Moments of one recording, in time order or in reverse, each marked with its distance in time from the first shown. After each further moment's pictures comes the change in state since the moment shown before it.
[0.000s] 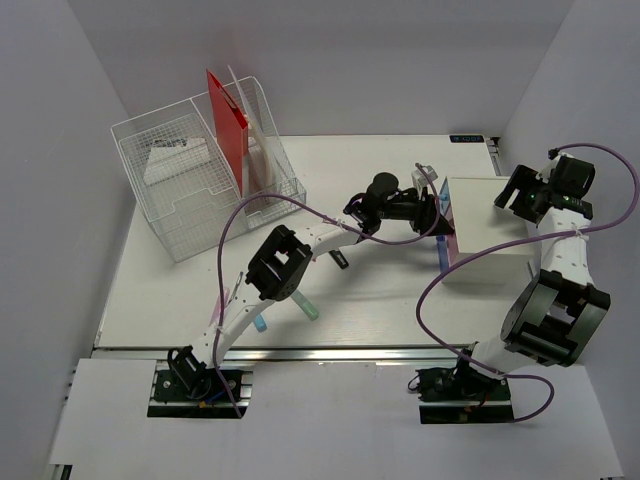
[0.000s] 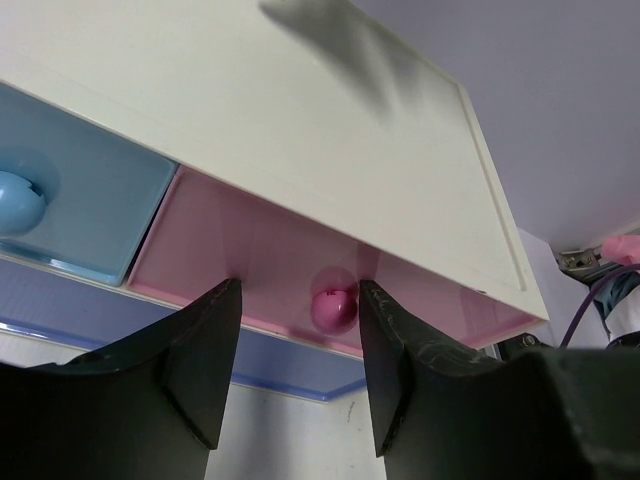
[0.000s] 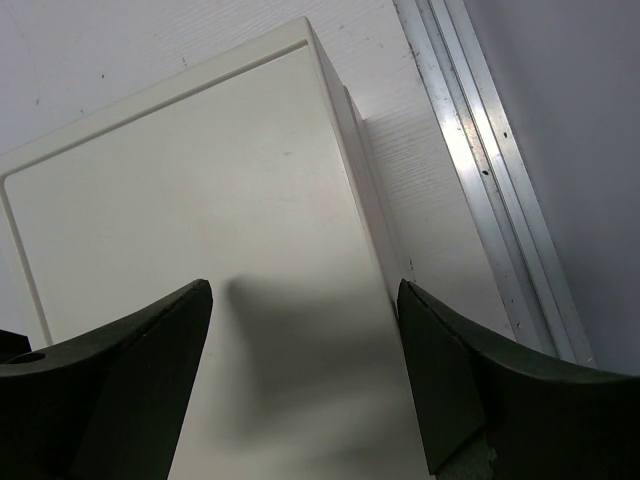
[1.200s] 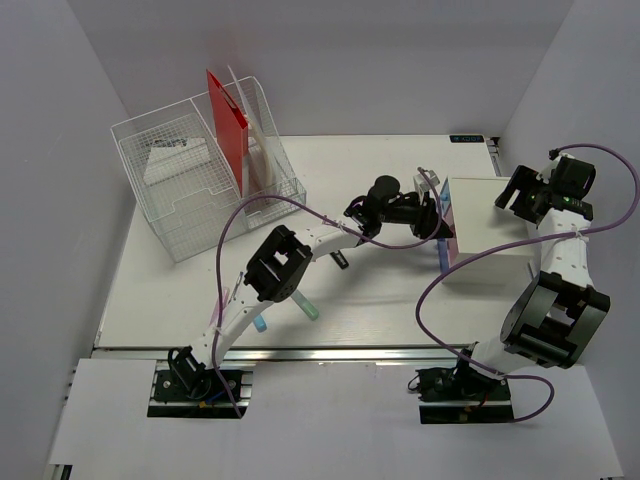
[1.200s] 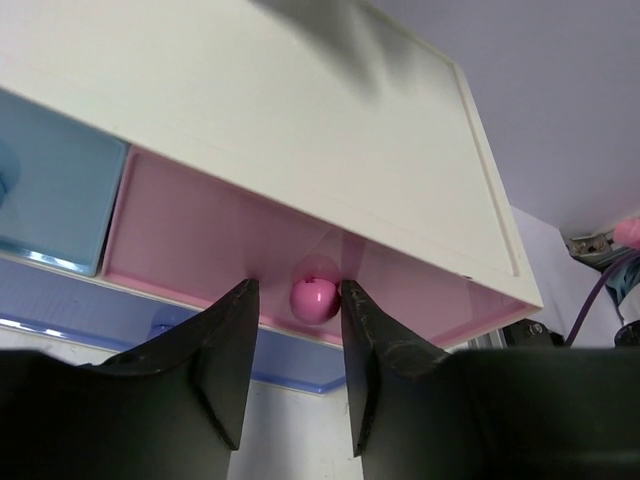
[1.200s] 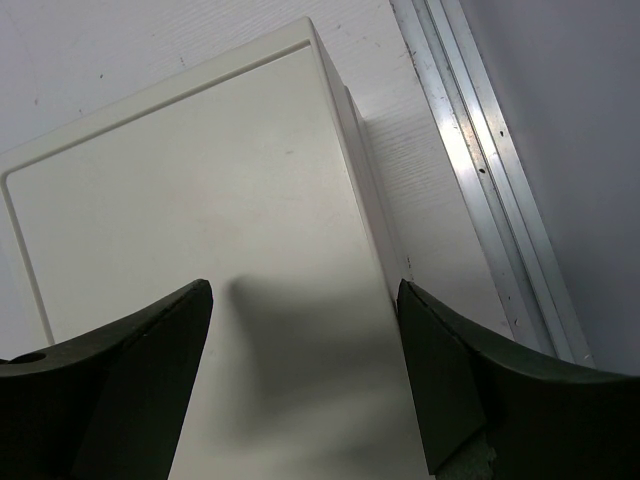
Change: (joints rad) left arm -0.014 -0.038 -0.065 0.002 -0.006 0.049; right arm -0.001 -0.011 -0.006 0.000 0.003 0.000
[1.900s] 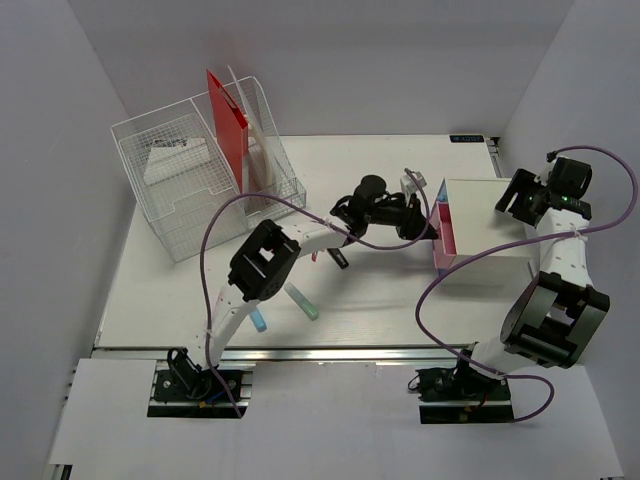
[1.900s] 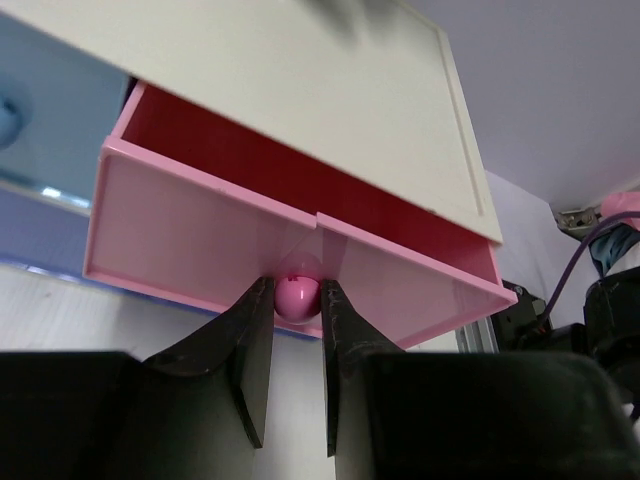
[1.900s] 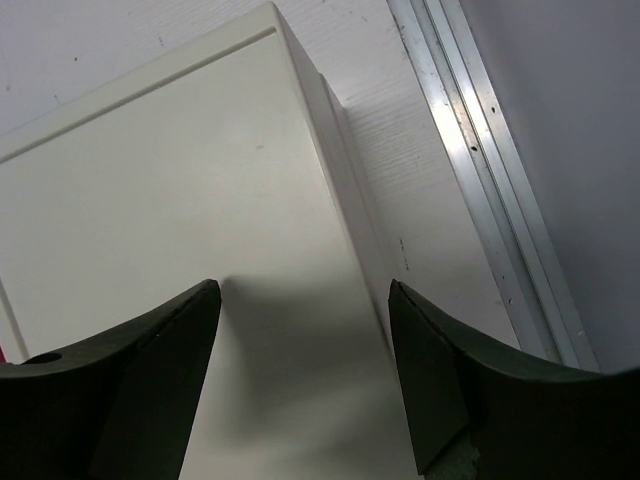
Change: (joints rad) left arm 0.027 -0.149 -0.232 0.037 0.032 0.032; right arm 0.005 0.000 0.000 -0.029 0.035 0.000
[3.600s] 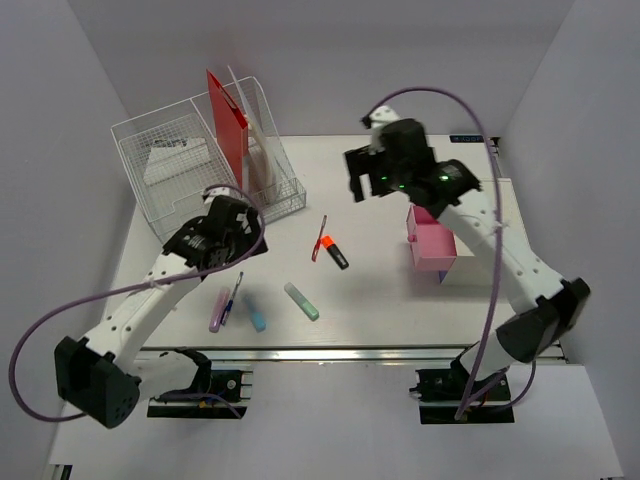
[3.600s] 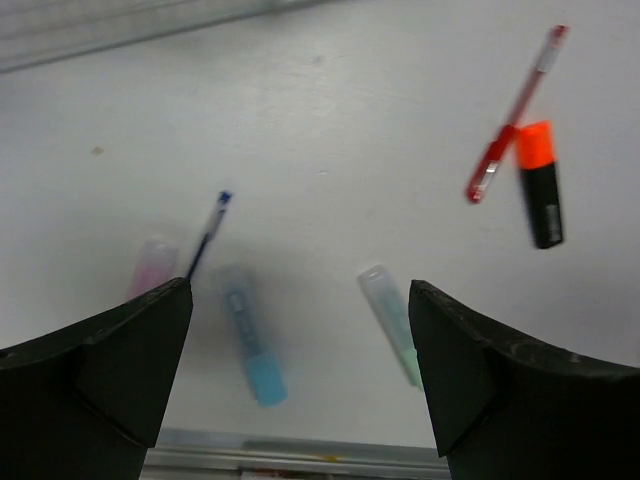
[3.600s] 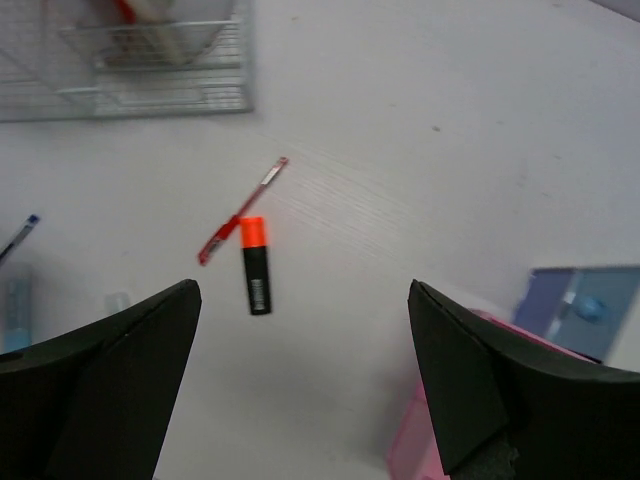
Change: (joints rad) left arm 0.349 -1.287 -0.847 -1.234 -1.097 -0.203; right arm 0.988 0.023 0.457 -0.264 0.314 -0.024
